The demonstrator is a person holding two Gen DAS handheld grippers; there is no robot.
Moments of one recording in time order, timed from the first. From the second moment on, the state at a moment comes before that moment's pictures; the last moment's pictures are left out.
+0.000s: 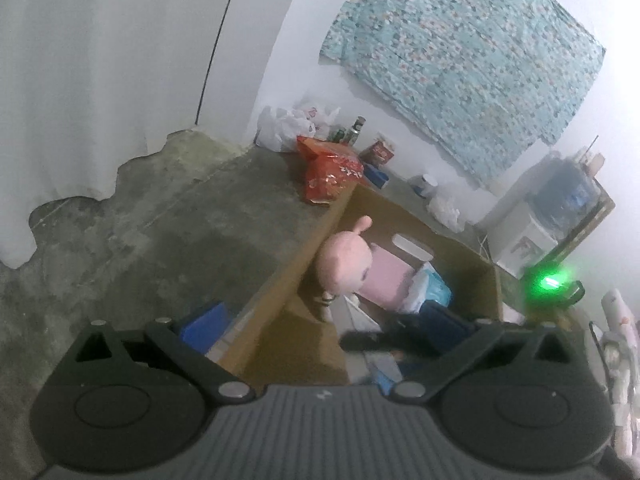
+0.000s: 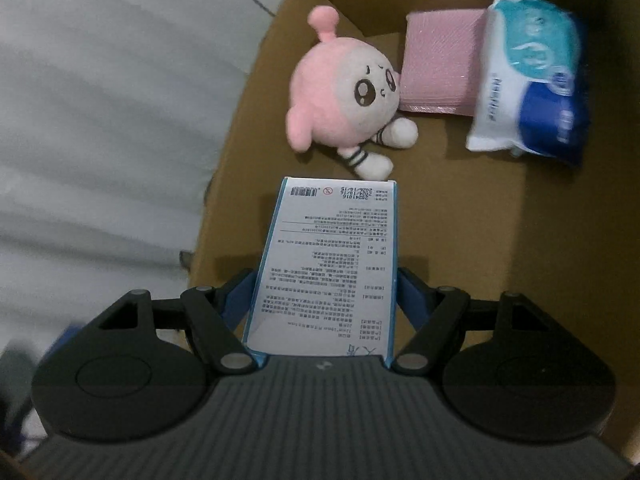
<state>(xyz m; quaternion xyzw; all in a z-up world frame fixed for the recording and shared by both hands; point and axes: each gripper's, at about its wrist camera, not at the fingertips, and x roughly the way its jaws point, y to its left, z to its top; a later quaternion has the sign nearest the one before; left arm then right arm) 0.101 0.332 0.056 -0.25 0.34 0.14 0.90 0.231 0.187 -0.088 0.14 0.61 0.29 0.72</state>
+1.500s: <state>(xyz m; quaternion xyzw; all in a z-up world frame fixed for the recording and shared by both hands) 0.060 0.087 0.064 -0.11 0.37 -0.14 0.91 0.045 -0.258 0.007 0.30 0.42 0.22 0.83</state>
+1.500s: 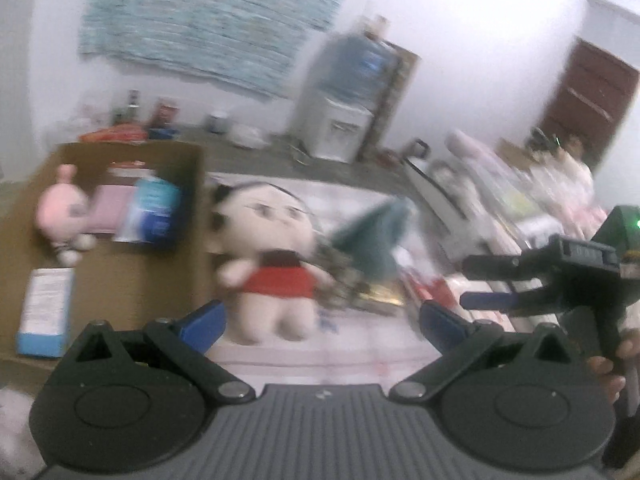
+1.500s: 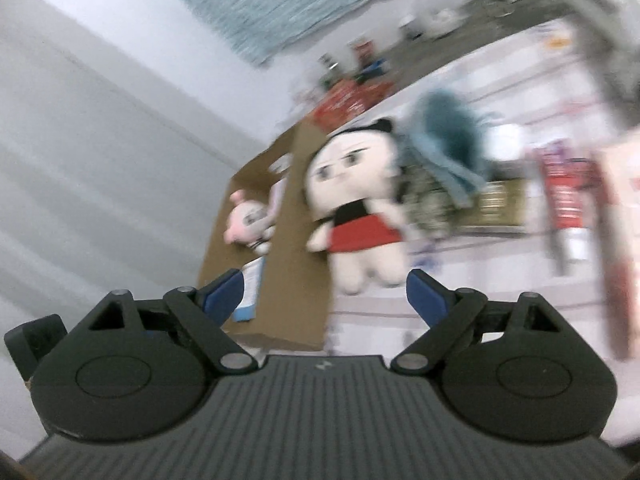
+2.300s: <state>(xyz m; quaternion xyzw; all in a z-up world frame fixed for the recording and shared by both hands) 0.291 -0.128 -0.009 -0.01 0.42 -0.18 0.89 0.074 -0.302 -0.108 0.29 0.35 0.17 0.87</state>
